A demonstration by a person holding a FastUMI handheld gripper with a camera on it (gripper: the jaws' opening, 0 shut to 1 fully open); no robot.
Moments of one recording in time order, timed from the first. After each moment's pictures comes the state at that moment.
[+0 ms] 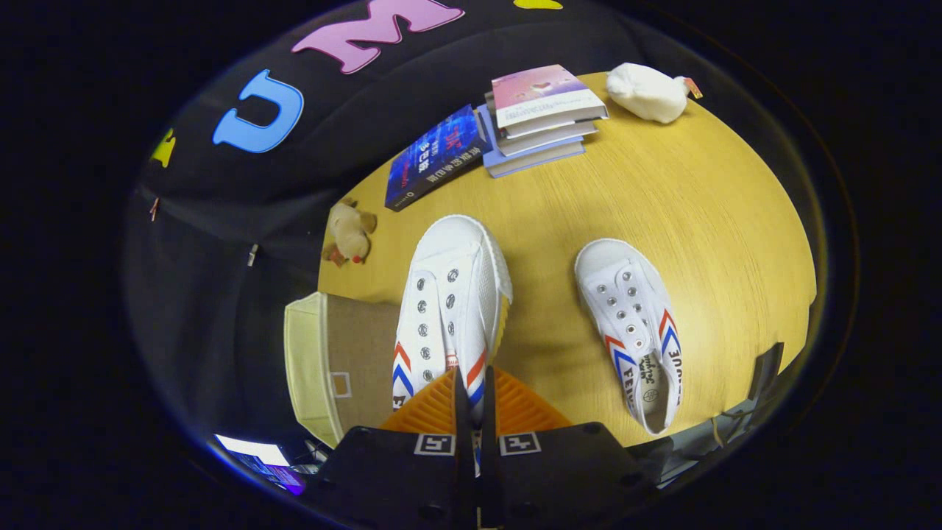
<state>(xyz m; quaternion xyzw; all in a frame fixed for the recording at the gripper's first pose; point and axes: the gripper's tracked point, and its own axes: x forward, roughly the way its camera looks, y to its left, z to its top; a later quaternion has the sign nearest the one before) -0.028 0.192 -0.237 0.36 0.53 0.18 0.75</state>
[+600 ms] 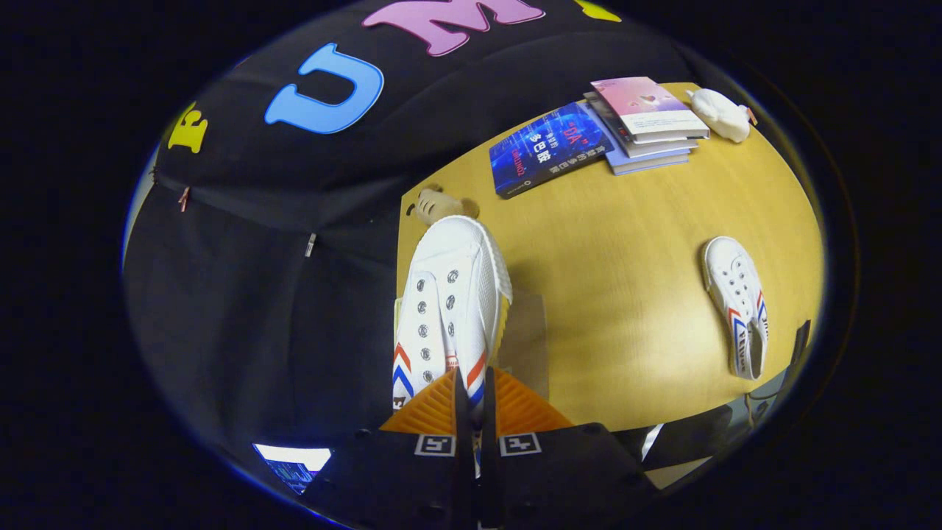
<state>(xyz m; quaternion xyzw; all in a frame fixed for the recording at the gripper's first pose) -0.035 0.334 -0.110 0.38 0.54 0.24 0.71</state>
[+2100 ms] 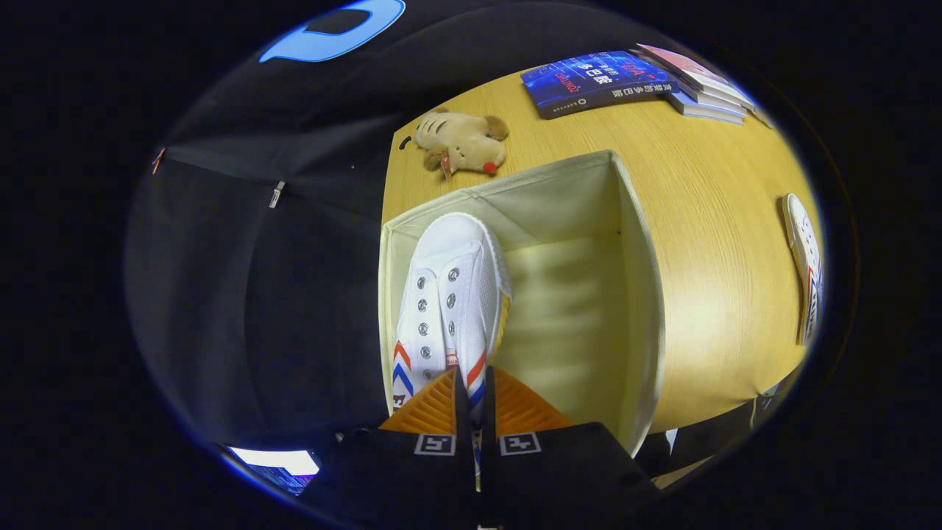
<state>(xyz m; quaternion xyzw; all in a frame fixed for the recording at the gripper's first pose) -0.061 0.497 -0.172 0.34 0.59 0.24 0.69</state>
